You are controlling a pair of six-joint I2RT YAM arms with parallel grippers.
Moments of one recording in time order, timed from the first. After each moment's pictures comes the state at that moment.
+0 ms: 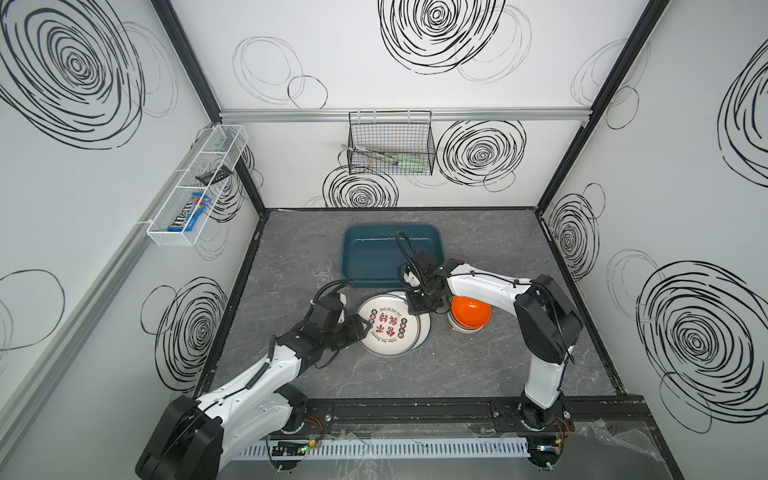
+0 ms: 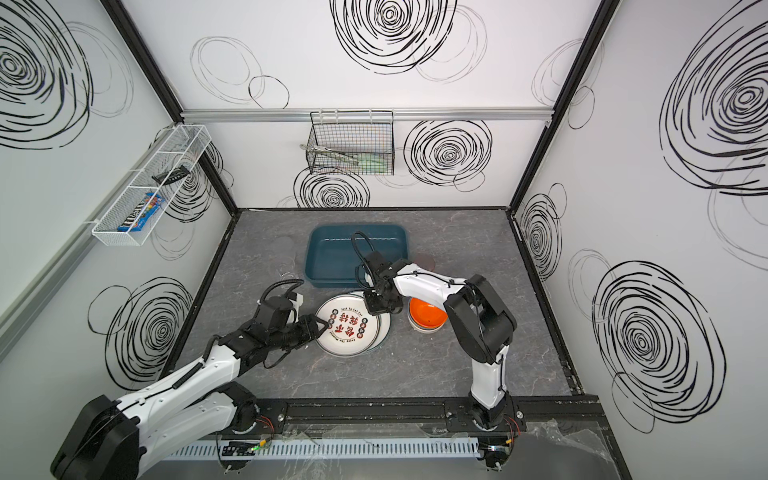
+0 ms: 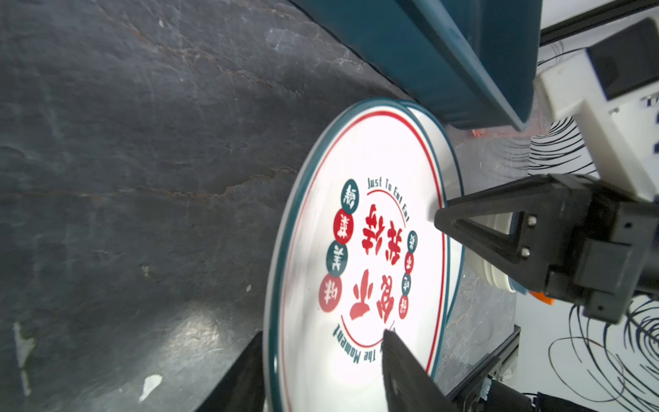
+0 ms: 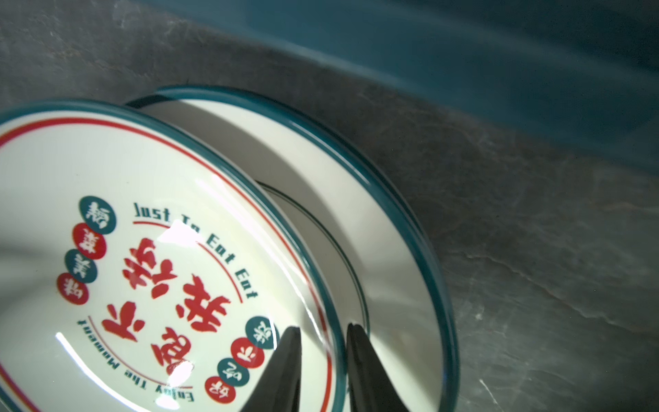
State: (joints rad) left arm -0.47 0.96 0.37 -0.22 0.27 -0.91; right arm 0.77 1.87 1.29 -0.70 -0.20 0.41
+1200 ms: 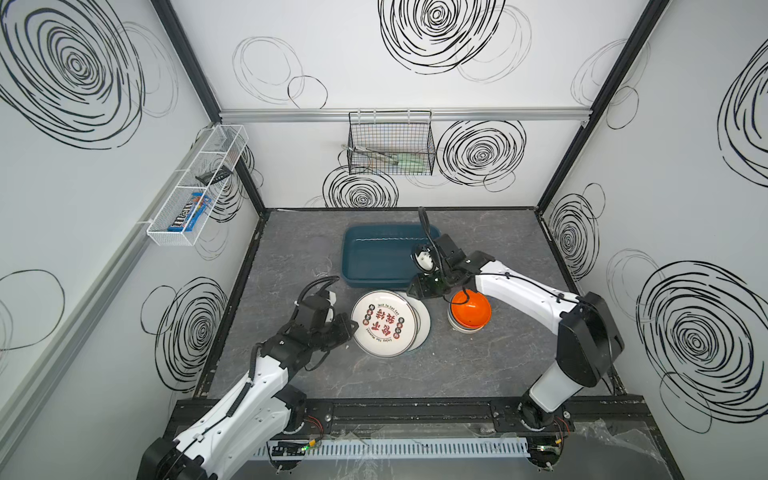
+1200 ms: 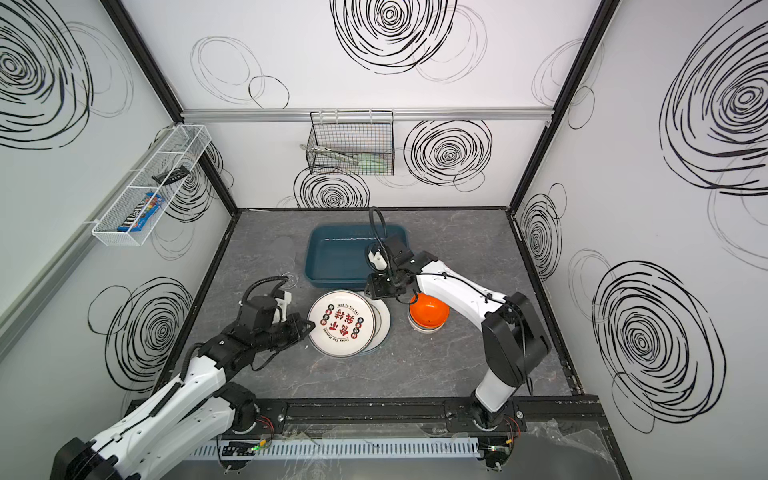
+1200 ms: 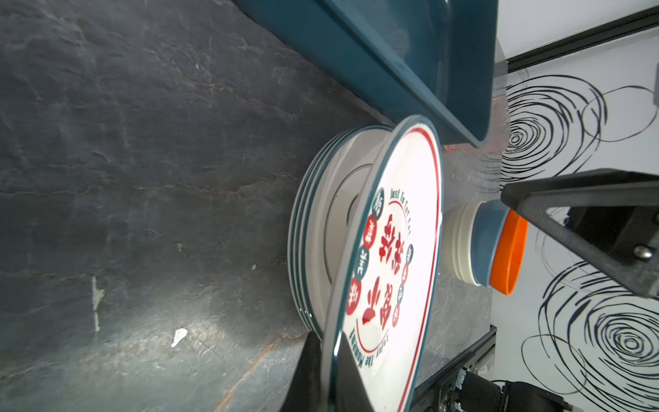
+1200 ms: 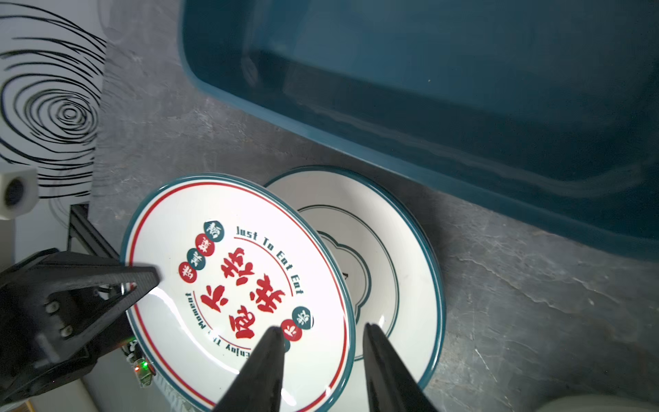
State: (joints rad) left arm -0.39 0.78 0.43 -0.41 0.32 -0.89; right arm 0.67 1.62 1.24 -0.63 -0.34 0.41
